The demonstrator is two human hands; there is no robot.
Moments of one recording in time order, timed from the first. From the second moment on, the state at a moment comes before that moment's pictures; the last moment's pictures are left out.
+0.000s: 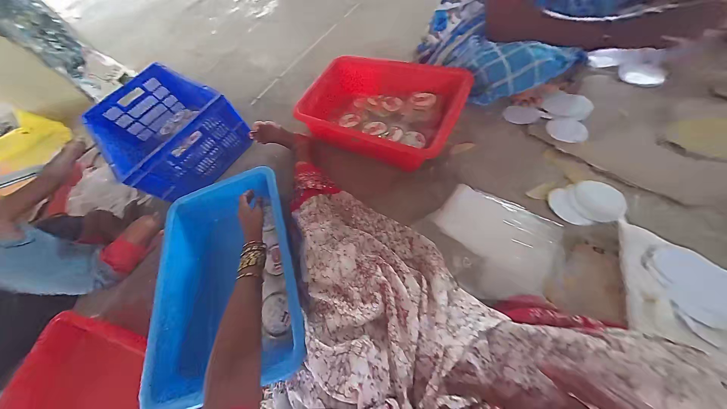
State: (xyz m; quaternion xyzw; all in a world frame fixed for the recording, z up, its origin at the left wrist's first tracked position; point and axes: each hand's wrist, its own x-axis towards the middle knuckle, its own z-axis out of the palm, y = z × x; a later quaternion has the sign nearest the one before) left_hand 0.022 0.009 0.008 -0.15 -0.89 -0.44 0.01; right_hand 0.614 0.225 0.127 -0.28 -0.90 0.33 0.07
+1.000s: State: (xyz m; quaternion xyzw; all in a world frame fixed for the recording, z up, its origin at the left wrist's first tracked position) left_hand 0.376 0.156 0.041 -0.32 -0.70 -0.55 -0.33; right_hand 0.470 0.364 -0.031 -0.36 -0.90 0.25 0.01
